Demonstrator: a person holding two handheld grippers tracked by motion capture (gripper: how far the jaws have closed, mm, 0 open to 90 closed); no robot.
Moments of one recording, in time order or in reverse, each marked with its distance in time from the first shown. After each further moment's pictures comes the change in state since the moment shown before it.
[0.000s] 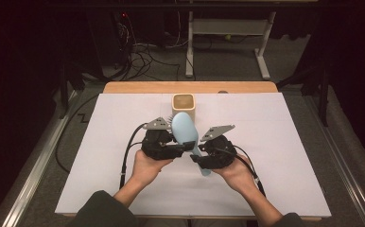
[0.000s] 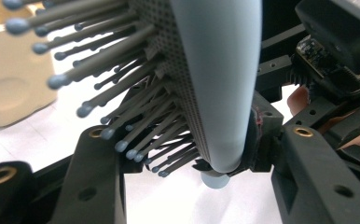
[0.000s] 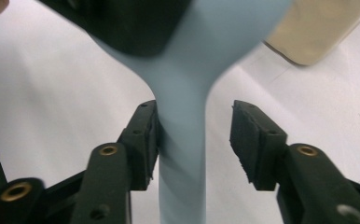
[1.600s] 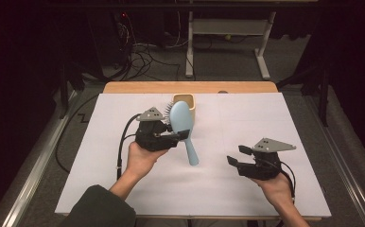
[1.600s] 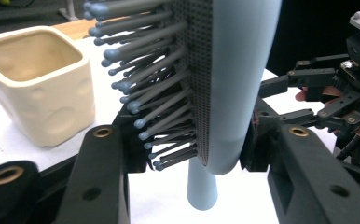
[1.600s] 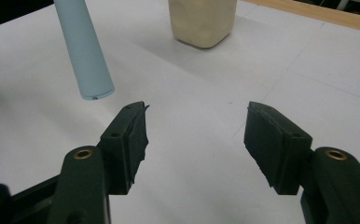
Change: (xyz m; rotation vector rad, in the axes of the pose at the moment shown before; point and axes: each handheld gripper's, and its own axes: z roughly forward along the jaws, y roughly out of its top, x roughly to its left) left arm 0.003 0.020 -0.018 -0.039 0.083 0.038; right arm -0.043 -0.094 -0.058 -0.248 -0.125 0.165
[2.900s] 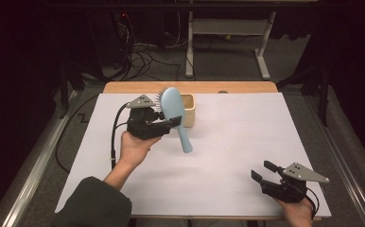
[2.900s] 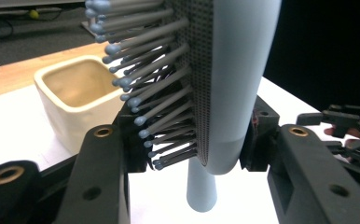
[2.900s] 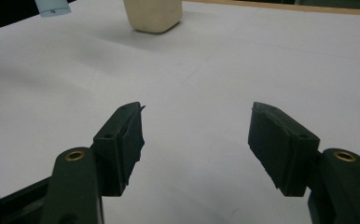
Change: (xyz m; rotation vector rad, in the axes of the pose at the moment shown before) left arm 0.016 0.025 -0.017 -0.040 0.074 -0.008; right arm -0.025 -0.085 -0.037 -0.139 -0.101 0.084
